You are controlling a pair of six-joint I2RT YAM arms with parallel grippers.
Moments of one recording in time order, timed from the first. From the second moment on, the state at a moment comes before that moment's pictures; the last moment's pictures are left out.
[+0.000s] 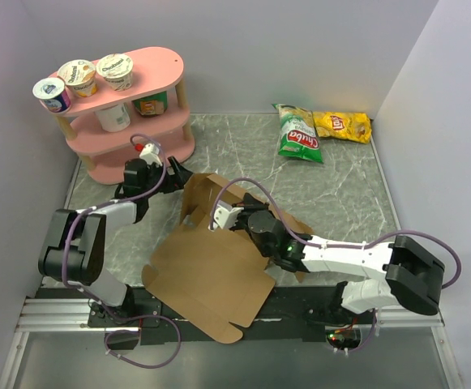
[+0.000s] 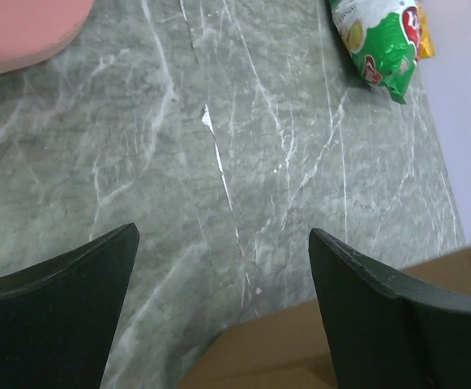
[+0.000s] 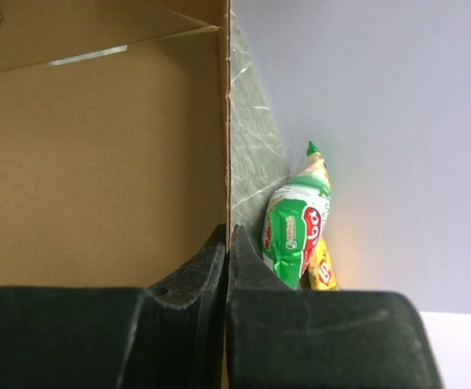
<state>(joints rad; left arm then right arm) -0.16 1.56 0.71 0.50 0.41 -0.56 1.09 1.29 0.65 0.39 0.61 -0.89</state>
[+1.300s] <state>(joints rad) -0.26 1.28 0.31 0.83 0.33 -0.55 1.20 1.53 0.49 1.06 0.79 -1.28</state>
